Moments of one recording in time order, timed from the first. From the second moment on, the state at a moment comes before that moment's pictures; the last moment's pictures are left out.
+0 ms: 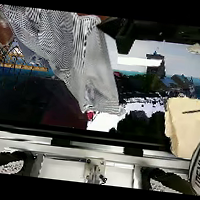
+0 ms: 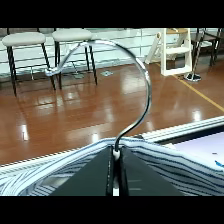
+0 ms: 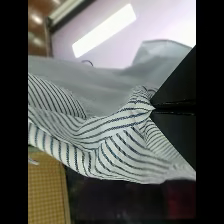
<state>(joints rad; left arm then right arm) -0.20 -1.32 2.01 1.30 -0.68 -1.33 0.32 -1.39 1.99 2.51 -1.17 -2.48</state>
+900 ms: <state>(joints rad) -0.20 -1.34 2.00 1.33 -0.64 -1.36 0.56 -1.27 1.99 2.06 -1.16 -2.26</state>
